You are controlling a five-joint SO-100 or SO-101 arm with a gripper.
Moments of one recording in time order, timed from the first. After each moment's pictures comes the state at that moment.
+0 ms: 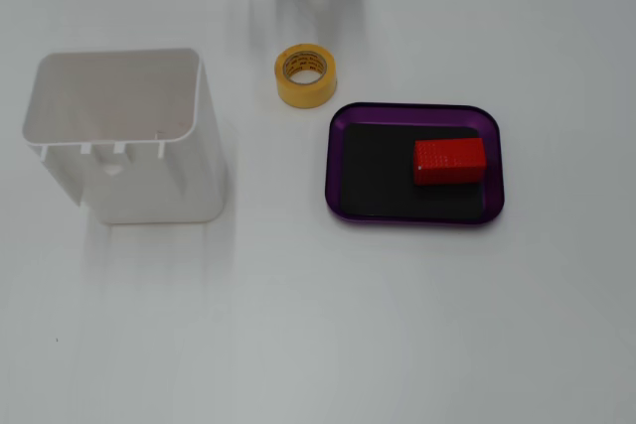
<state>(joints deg) 3.4 191.3 162.9 65.0 -10.3</state>
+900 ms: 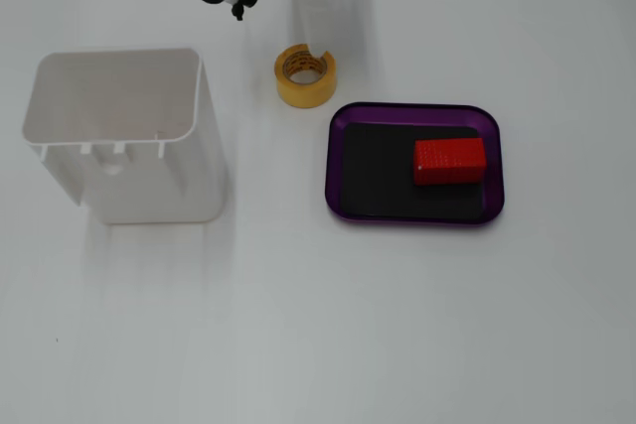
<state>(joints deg) 4.1 113.5 123.0 63.5 -16.0</state>
